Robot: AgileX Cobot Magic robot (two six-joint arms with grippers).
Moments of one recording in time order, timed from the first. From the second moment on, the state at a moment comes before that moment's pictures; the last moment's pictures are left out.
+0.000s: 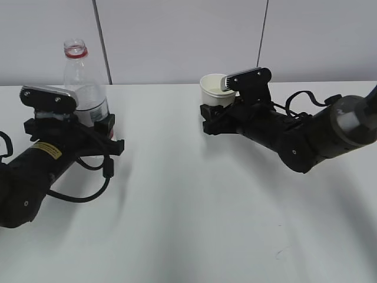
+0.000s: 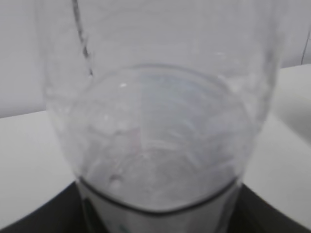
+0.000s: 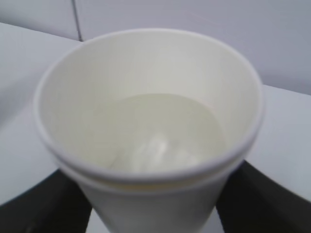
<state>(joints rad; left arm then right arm) -0.41 1.99 -0.65 -0.16 -1.10 0.12 0.31 2.15 -1.09 -0.11 -0.69 0.06</state>
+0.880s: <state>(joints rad) -0.37 2.13 -0.75 -0.14 -1.15 0.11 0.30 2.30 -1.09 0.06 -0.84 -0.04</state>
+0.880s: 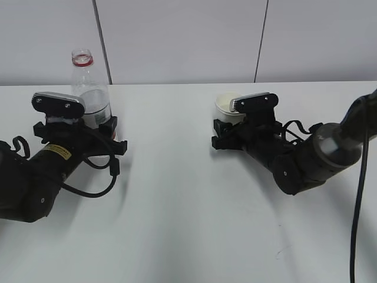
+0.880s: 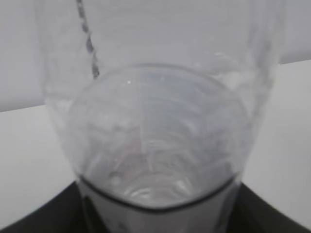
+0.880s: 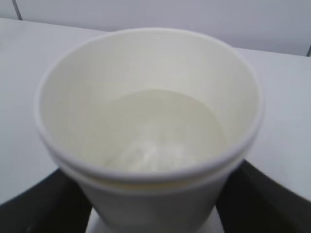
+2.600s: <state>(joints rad) -0.37 2.15 -0.76 -0.14 -1.18 0.11 0.30 2.33 -1.06 0.07 -0.91 -0.04</state>
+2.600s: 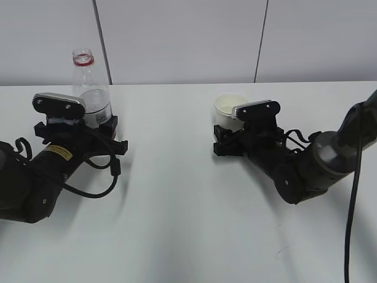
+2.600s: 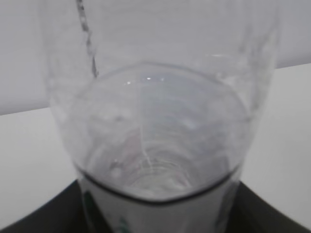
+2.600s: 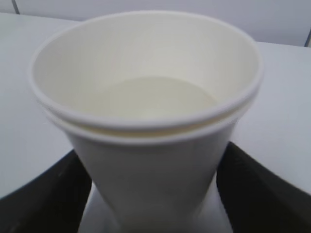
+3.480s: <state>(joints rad) -0.37 2.18 -0.83 -0.15 -1.15 0.11 0.30 2.06 -0.74 0.07 -1.04 -0.04</state>
